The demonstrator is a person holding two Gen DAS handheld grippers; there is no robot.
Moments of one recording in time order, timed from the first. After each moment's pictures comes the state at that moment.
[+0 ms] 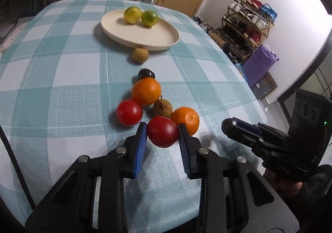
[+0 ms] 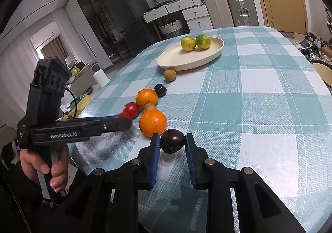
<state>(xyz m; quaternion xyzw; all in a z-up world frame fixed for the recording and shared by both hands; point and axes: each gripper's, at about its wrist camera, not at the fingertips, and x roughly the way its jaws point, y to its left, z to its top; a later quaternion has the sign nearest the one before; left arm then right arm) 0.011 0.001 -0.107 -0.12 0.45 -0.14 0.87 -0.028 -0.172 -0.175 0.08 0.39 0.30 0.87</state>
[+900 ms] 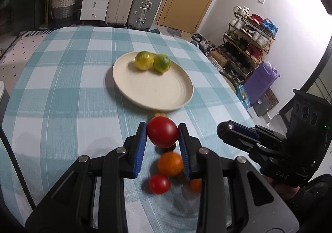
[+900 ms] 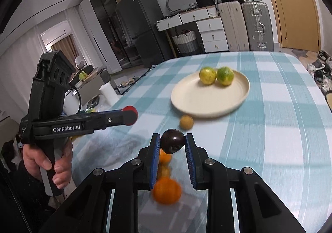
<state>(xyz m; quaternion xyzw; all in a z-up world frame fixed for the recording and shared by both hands) 0.091 0.047 -0.050 -0.13 0.41 -0.14 0.89 0.048 -0.126 -0.123 0.06 0.34 0.34 0.87</state>
